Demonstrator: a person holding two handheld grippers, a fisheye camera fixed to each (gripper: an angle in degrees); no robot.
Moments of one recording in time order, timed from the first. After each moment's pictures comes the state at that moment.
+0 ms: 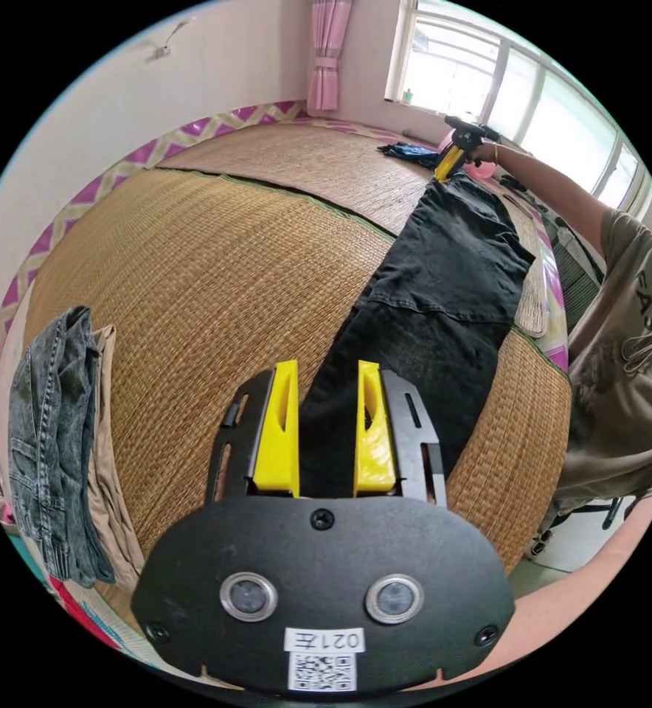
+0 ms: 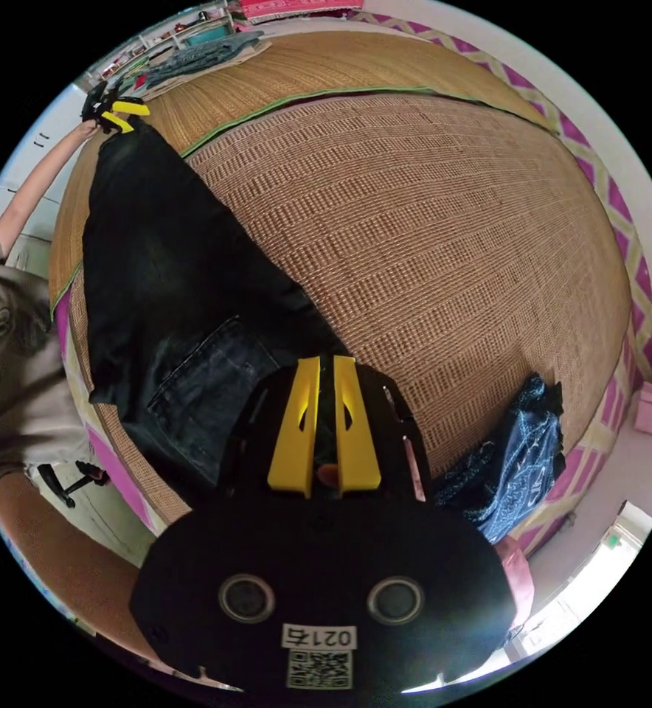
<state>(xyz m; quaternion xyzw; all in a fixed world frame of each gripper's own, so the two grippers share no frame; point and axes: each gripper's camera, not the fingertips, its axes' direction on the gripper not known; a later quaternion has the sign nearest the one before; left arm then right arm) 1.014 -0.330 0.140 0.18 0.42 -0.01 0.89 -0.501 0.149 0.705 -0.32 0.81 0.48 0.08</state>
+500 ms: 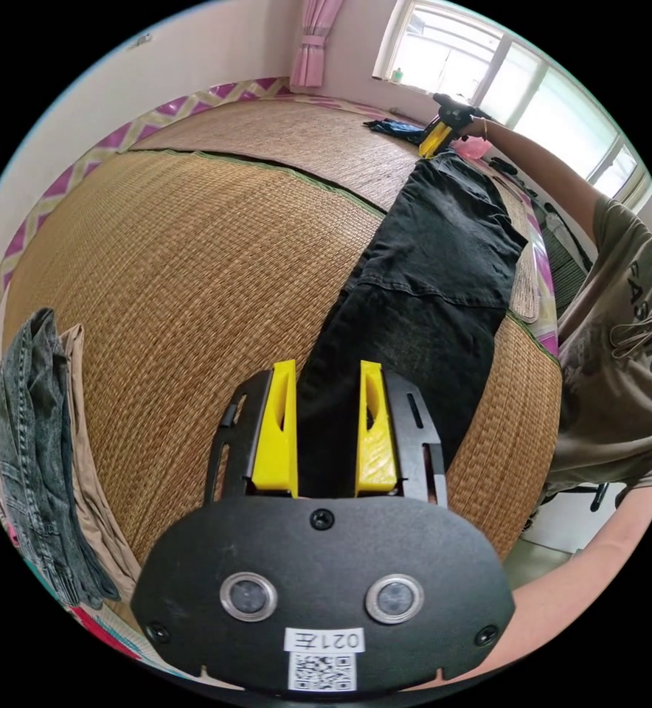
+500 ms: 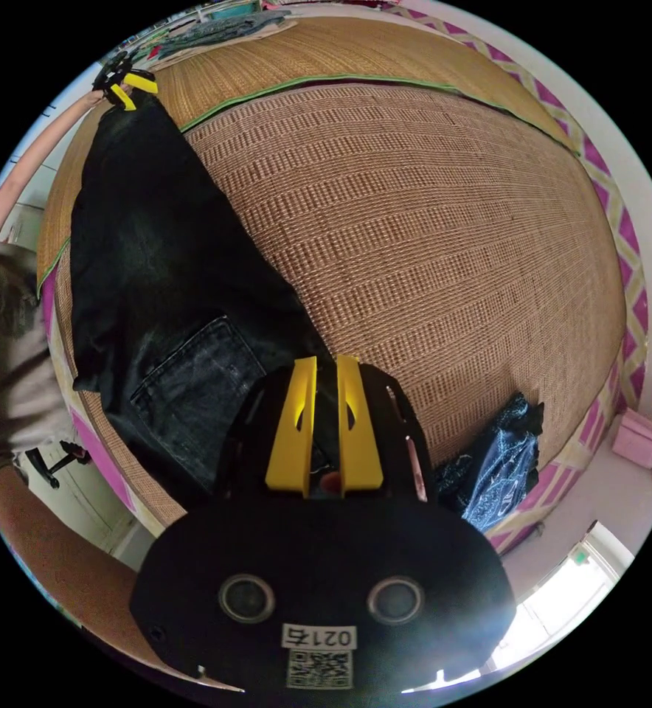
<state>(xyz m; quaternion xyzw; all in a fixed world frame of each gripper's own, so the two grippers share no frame) 1.018 -0.354 0.146 0.14 0.46 0.04 0.88 -0.483 0.106 0.682 -0.37 0.78 0.50 0.06</state>
